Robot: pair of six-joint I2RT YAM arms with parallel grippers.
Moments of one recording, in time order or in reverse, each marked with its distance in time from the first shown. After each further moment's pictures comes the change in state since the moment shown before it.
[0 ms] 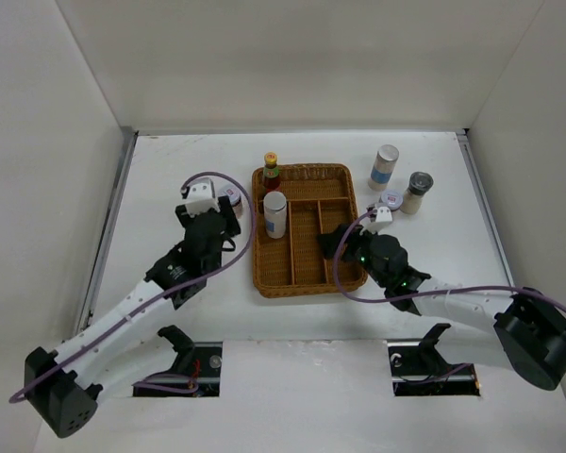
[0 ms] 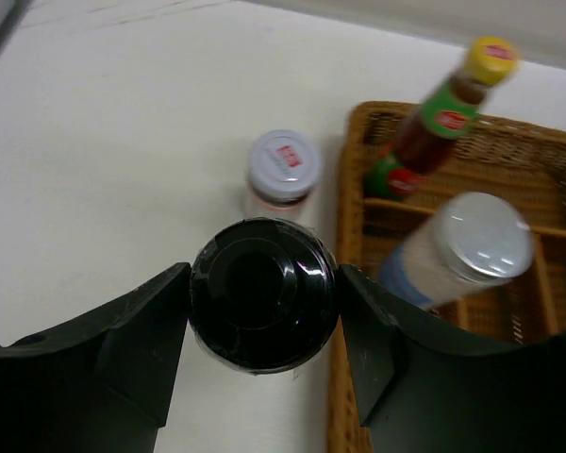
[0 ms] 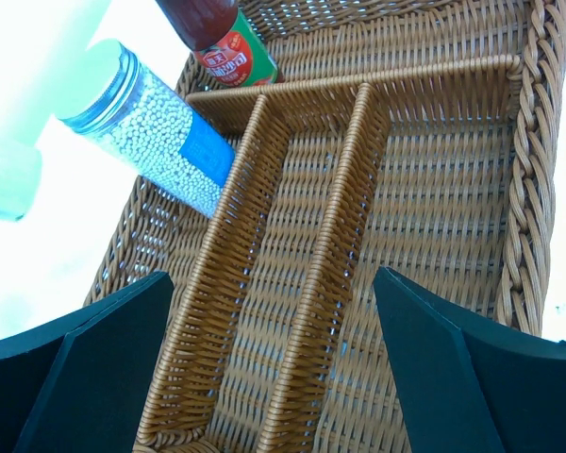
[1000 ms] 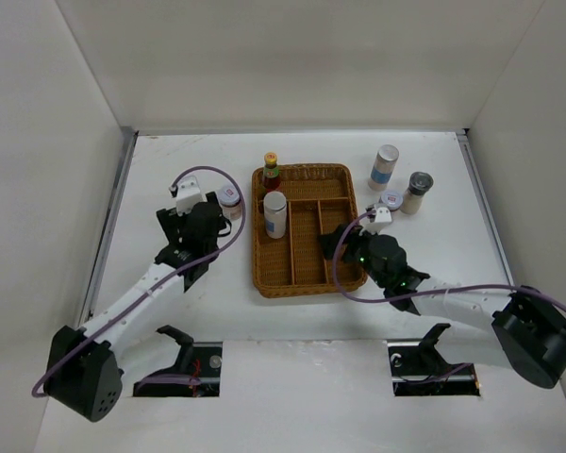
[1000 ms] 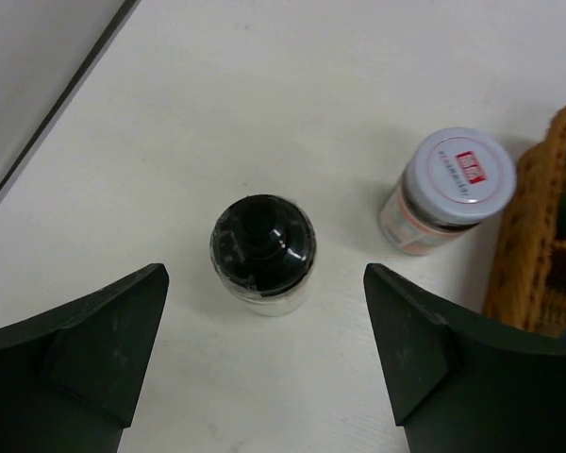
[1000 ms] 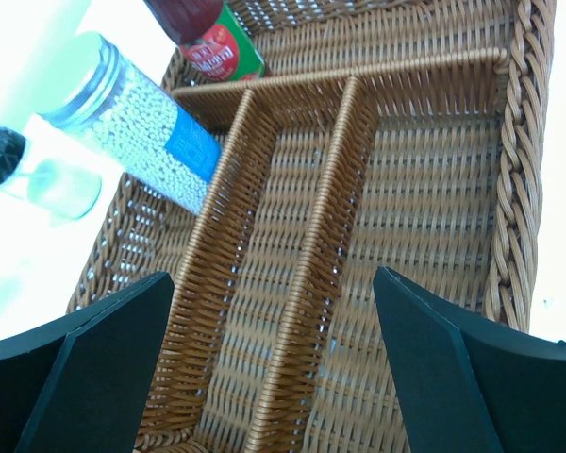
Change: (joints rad) left arm 0.182 0.142 -0.038 0.033 -0.067 0.006; right arm 0.000 0.010 0.000 -0.008 0.015 -0.008
